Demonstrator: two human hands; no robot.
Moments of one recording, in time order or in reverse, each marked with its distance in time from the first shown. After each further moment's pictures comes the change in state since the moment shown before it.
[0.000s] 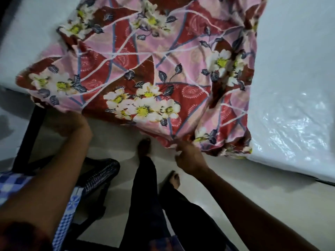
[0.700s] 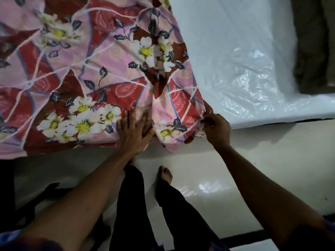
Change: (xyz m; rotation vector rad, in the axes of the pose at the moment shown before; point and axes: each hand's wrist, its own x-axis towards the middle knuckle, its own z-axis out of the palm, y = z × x) left_hand -0.259 0.001 0.142 0.642 -0.522 1.462; right_hand -0.076 0.189 -0.096 0.136 0.756 0.466
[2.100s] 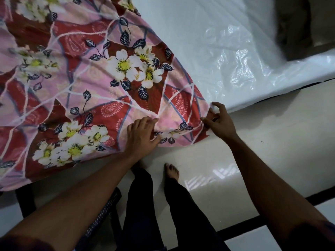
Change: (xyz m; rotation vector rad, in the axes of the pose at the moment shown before) left_hand 0.022 0.081 -0.012 -0.021 0.045 0.380; right_hand 0.000 0.077 -0.037 0.358 -0.201 0.330
